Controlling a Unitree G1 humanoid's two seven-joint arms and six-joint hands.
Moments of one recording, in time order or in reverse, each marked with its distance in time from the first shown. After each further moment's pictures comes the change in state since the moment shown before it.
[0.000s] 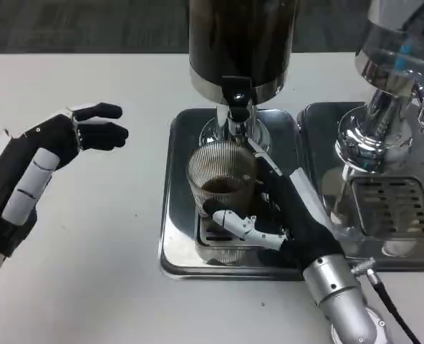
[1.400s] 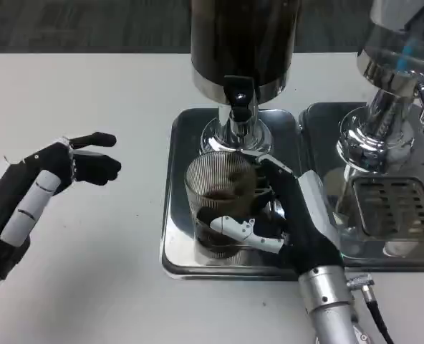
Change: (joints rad) left arm 0.040 0.003 0.022 0.042 0.062 -0.002 0.013; right arm 0.011 0.027 0.036 0.066 -0.094 -0.075 -0.284
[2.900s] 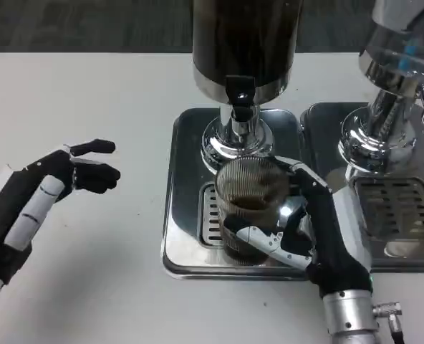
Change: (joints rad) left arm -0.027 -0.003 -0.001 0.098 0.033 -0.037 0.018; right arm 0.121 -0.028 -0.037 -0.089 -0.065 -0.060 -0.123
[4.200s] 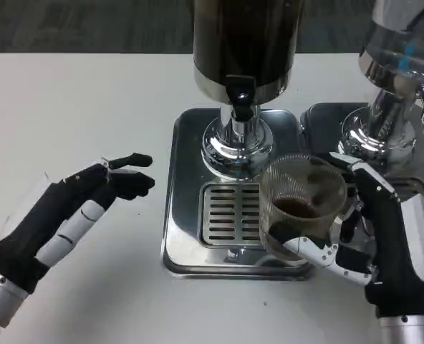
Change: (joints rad) left arm 0.035 -0.017 -0.082 -0.034 0.082 -0.132 0.040; right arm 0.269 -0.067 -0.112 -0.416 0.018 0.003 0.110
